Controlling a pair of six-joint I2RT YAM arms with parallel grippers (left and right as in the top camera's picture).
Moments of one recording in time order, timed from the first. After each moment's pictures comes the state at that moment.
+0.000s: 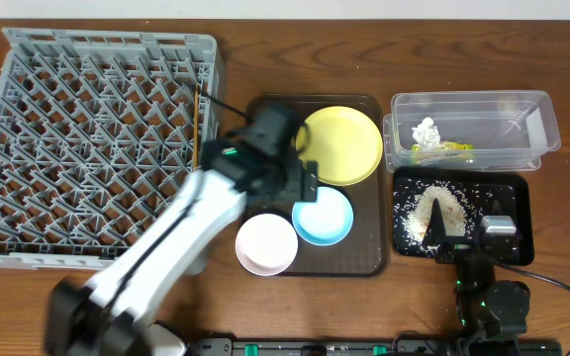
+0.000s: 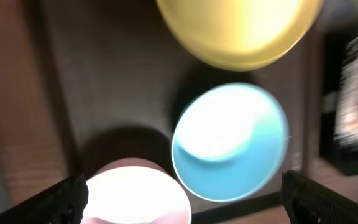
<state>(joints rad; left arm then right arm) -0.60 1.60 1.28 -0.94 0.09 -0.51 0.08 0.01 0.01 -0.06 0.09 0.04</state>
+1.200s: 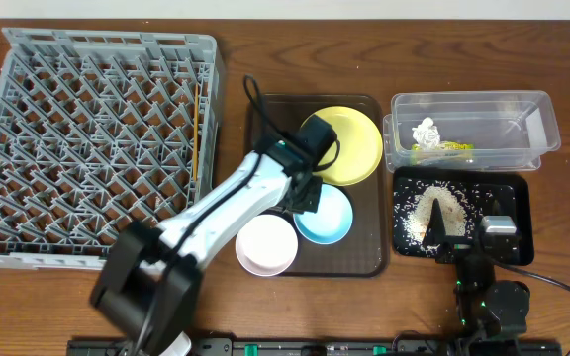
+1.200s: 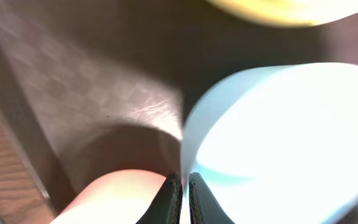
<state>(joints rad) -0.66 1.78 1.32 -0.96 0.04 -0.47 0.08 0.01 0.01 -0.06 0.09 0.04</state>
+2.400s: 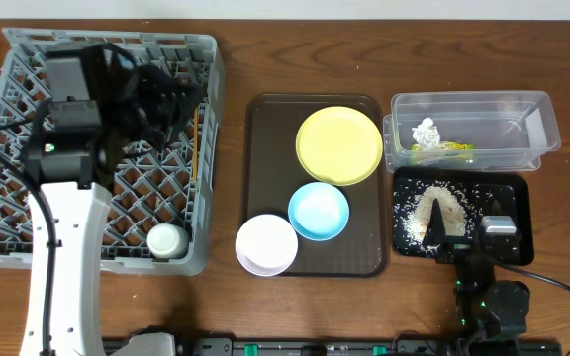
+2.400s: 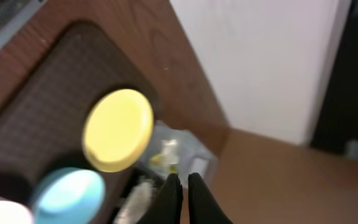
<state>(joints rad) 0.06 1.36 1.43 -0.79 0.63 -1.11 0.08 0.01 0.01 -0.06 0.09 0.04</state>
